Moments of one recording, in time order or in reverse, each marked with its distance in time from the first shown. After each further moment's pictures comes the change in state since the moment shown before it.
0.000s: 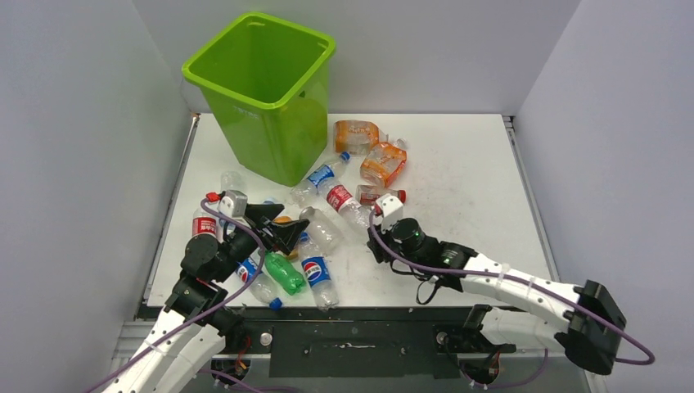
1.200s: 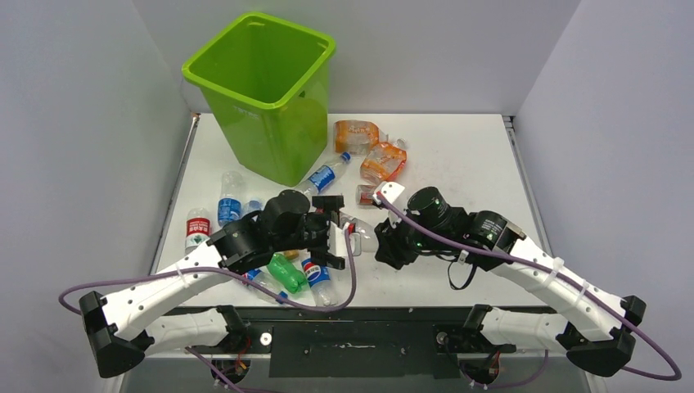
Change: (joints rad) left arm -0.455 0.591 0.562 -0.545 -0.012 1.194; right arm 0.001 -0.061 0.587 -0.822 -0.352 -0.071
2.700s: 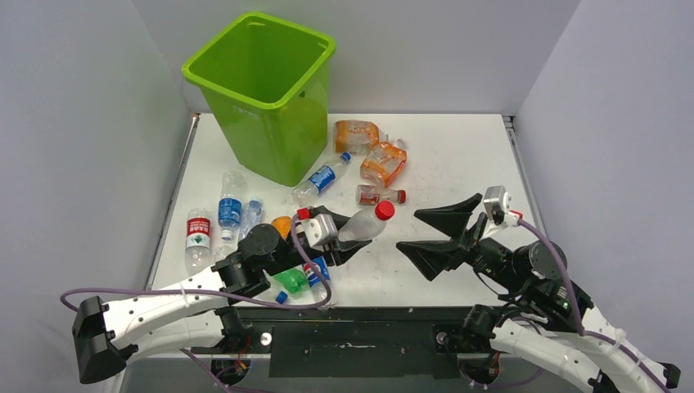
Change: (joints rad) left arm -0.120 -0.134 -0.364 0.803 -0.057 -0.633; right arm 0.000 -0.571 -0.306 0.678 0.038 0.189
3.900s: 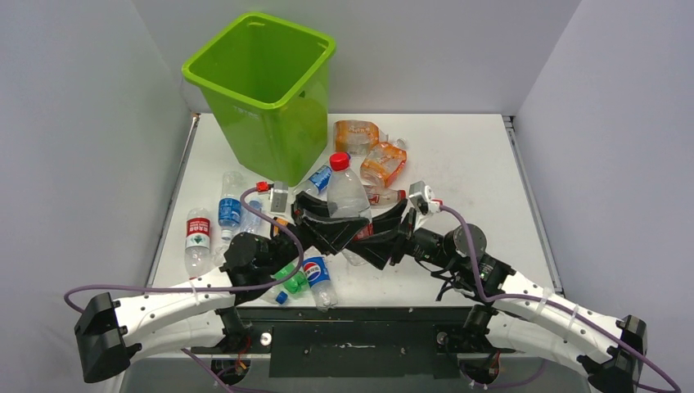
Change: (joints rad) left arm 0.025 0.029 -0.094 0.550 -0.105 -0.784; right arm 0.012 0.304 -0.283 0.626 -0.214 0.139
